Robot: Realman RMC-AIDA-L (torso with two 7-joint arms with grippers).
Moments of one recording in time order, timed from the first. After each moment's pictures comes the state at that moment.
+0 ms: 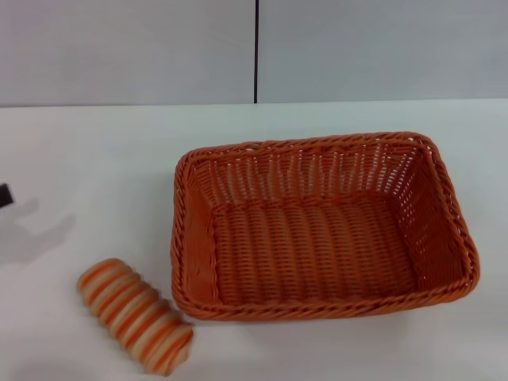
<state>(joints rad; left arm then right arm) -0.16 -2.01 0.34 0.90 1.93 1.79 -1.65 0.08 2.07 -0.53 -0.95 2.01 1.74 -1.66</state>
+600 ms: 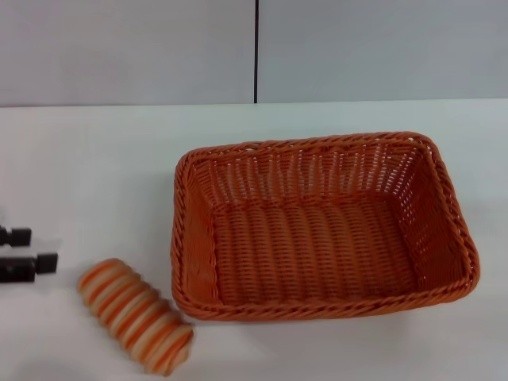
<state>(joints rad) -0.32 -2.03 0.43 1.12 2.38 1.90 -1.76 0.06 2.07 -0.49 -0.78 2.01 1.75 -1.73</state>
